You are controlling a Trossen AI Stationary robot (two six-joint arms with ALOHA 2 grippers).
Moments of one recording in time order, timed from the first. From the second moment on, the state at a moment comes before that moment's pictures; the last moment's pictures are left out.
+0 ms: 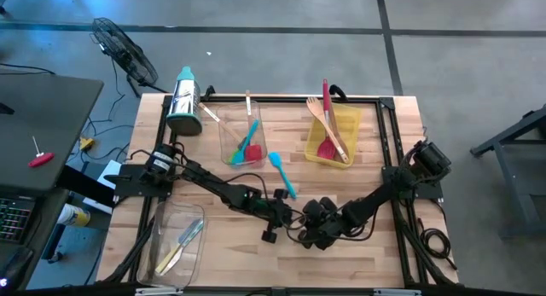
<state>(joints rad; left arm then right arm) -0.31 2.05 1.21 0.13 -0.09 0.03 0.58 1.81 0.93 -0.13 0.47 1.20</state>
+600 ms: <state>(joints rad) -0.30 2.05 1.21 0.10 -0.09 0.03 0.61 1.81 0.93 0.52 0.23 0.71</state>
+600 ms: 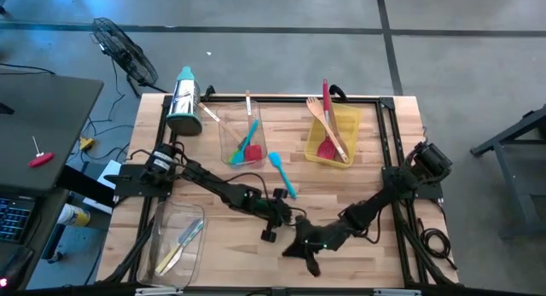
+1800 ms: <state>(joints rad) -0.25 2.16 1.21 0.19 -0.01 -0.01 0.87 1.80 0.95 1.12 0.23 0.14</state>
